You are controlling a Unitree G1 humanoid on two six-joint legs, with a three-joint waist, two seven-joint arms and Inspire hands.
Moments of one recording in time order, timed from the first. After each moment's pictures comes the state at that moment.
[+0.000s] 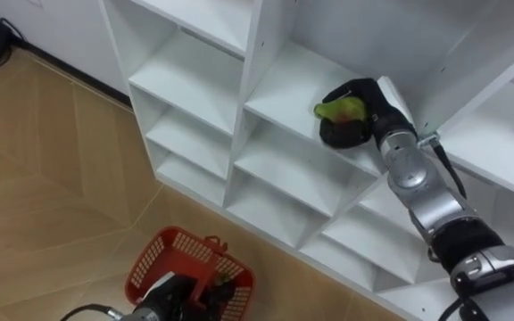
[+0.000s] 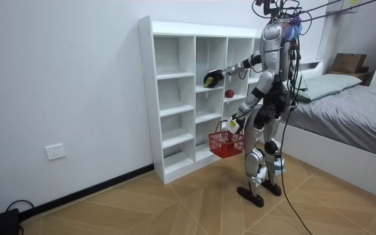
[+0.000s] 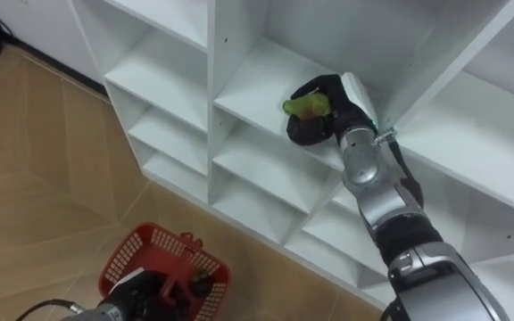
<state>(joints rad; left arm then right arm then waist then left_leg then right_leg) -0.03 0.22 -0.23 0.85 0.11 0.02 -0.20 -0.61 -0.31 0.32 0.89 -0.16 -0.10 -0.18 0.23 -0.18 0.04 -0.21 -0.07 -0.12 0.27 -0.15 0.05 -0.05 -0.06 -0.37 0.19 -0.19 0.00</state>
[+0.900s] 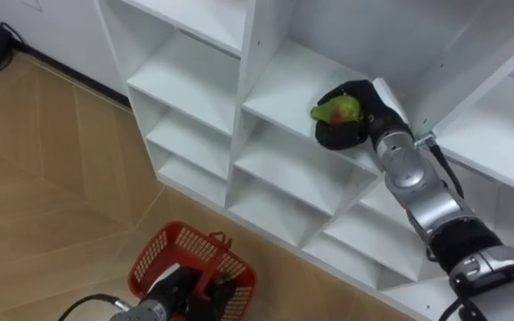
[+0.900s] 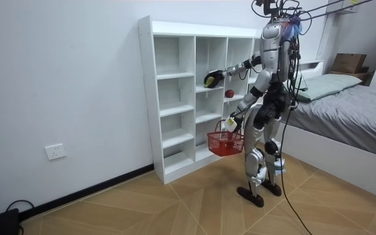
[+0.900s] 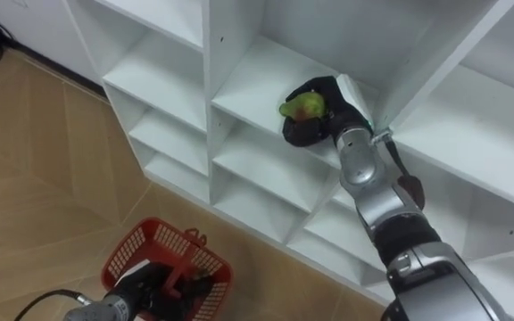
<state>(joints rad) -0.05 0.22 -0.27 0.86 0.11 0.02 -0.16 -0.60 -0.31 0.35 0.83 -0.15 -0.09 -0.17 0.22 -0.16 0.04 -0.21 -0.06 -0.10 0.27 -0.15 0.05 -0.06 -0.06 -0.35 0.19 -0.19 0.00</state>
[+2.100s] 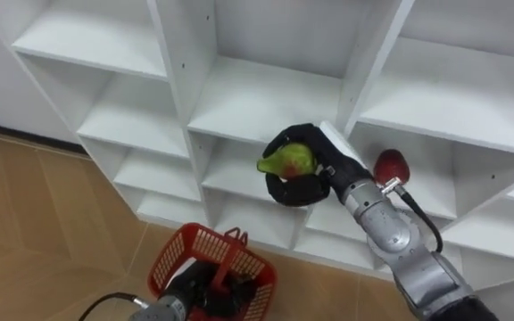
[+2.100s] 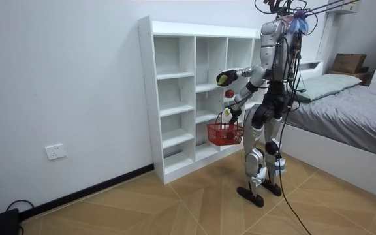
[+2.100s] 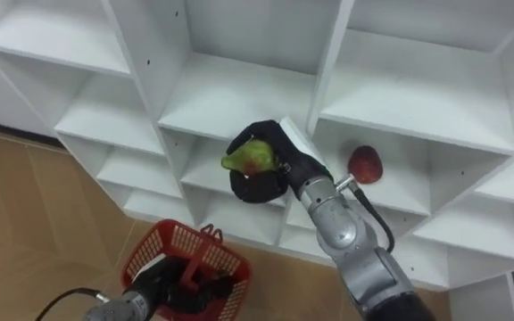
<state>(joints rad) -0.06 0.14 -0.28 0.86 0.07 -0.03 -0.12 -0.20 -0.28 0.37 0.33 -0.24 -0.09 0.02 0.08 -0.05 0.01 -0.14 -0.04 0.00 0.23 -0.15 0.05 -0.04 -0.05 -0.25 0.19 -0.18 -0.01</state>
